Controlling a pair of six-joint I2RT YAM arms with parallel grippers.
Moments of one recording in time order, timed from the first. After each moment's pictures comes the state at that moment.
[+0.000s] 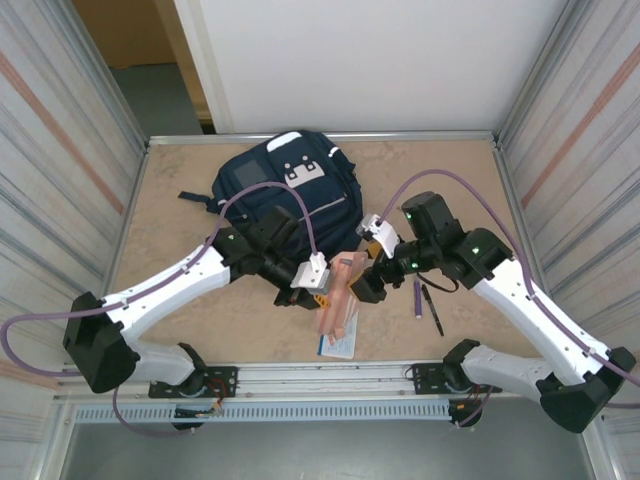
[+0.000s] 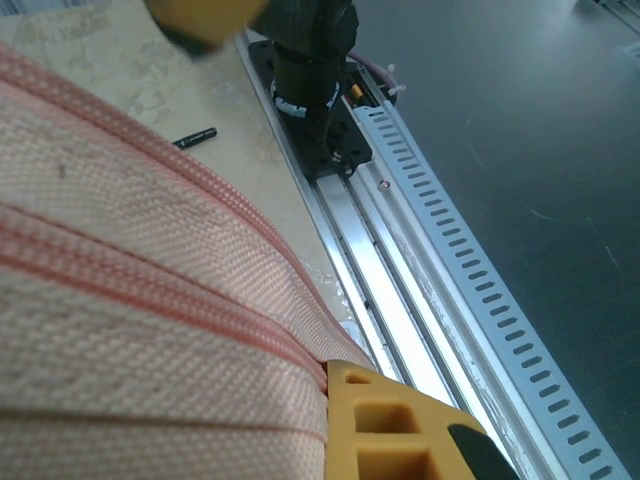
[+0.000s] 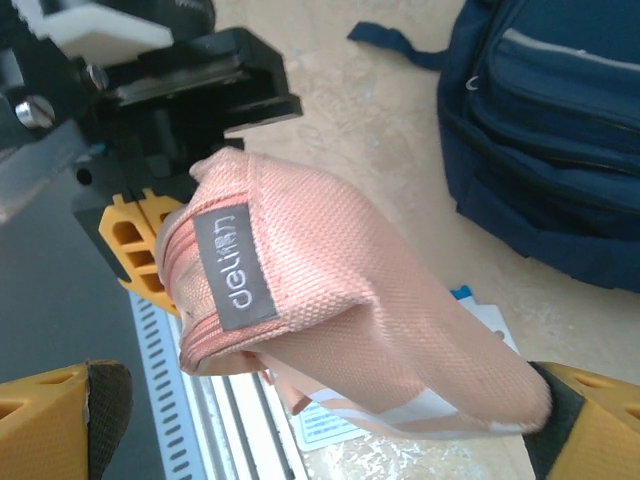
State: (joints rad) left arm -0.82 1.33 1.09 -0.79 0.86 0.88; right arm 0.67 1.05 1.15 -0.94 -0.54 -0.14
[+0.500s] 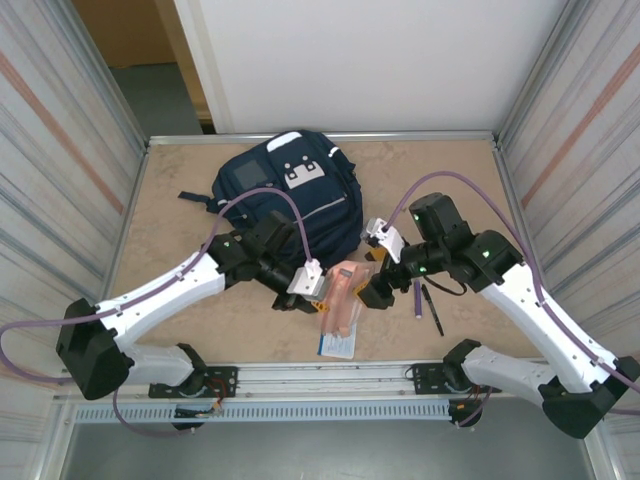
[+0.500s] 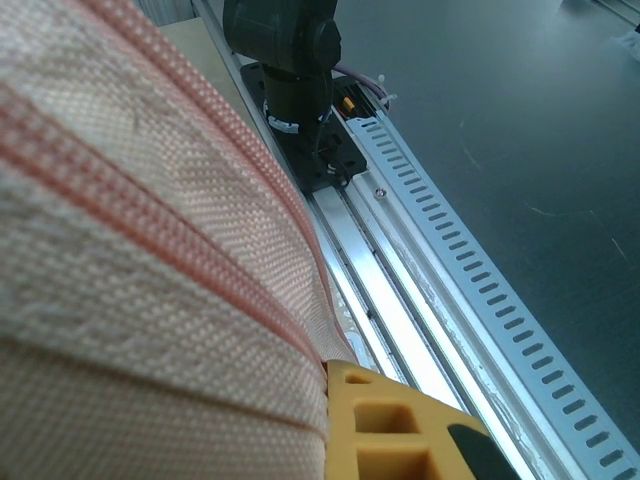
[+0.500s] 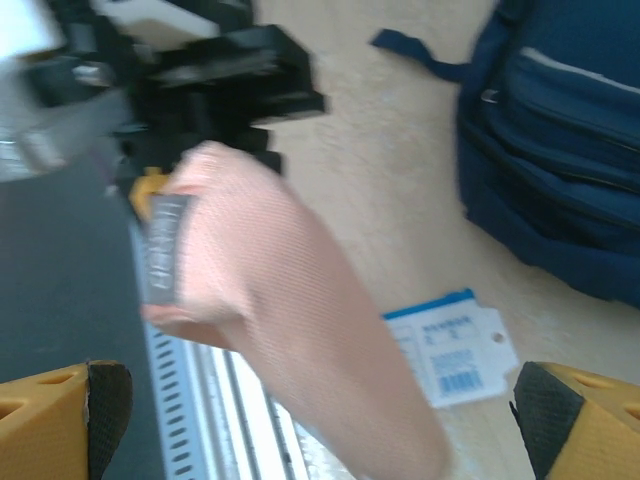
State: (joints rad) left arm -0.83 1.28 1.03 -0.73 0.87 0.91; right arm 0.66 1.02 1.17 -1.00 -0.62 -0.22
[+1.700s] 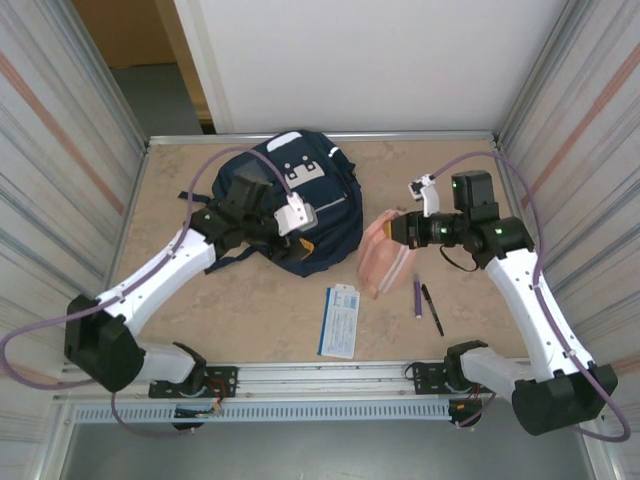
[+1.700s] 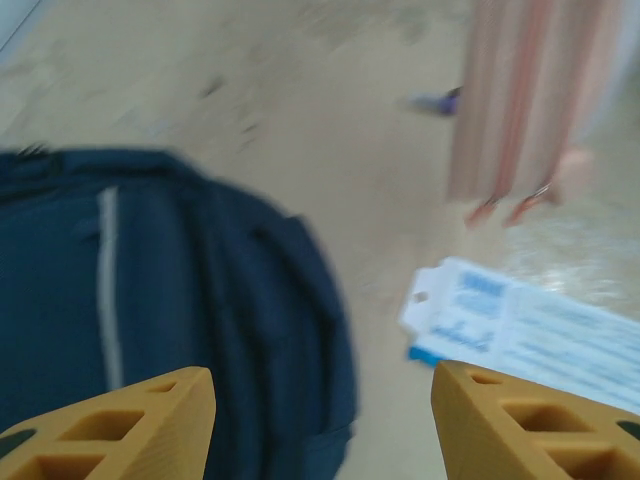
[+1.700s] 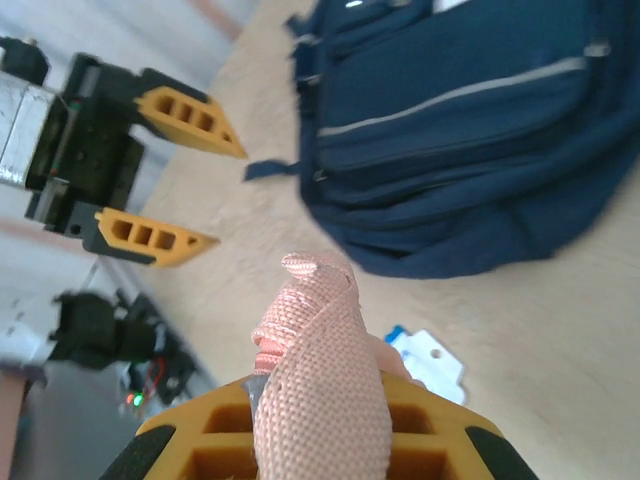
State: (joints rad) left arm -0.57 1.37 1.15 -0.58 0.45 0.58; right arm 0.22 1.07 1.13 -0.83 -0.67 0.20
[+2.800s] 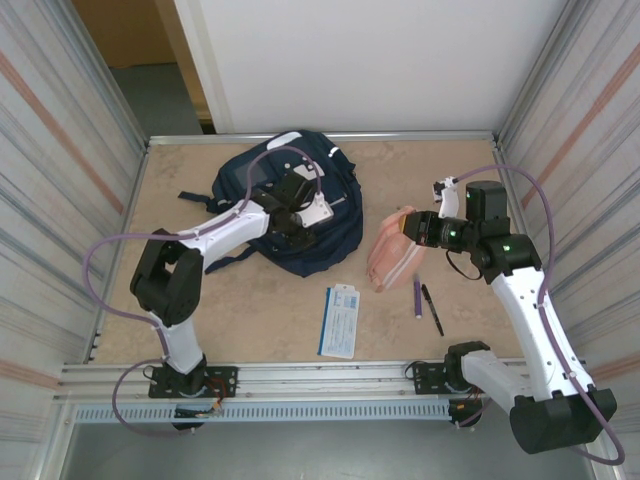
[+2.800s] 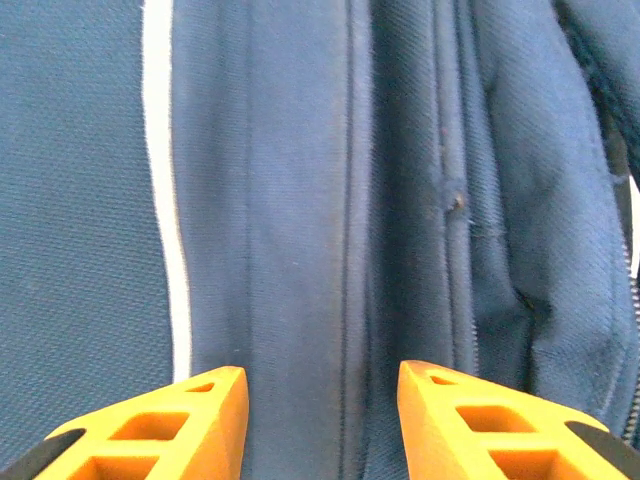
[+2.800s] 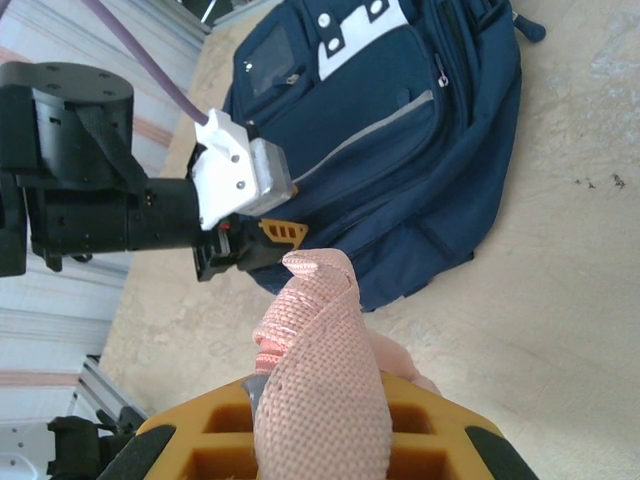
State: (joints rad) left arm -0.62 1.81 1.37 -0.65 -0.01 0.50; right arm 0.17 0.97 1.03 -0.73 -0.56 0.41
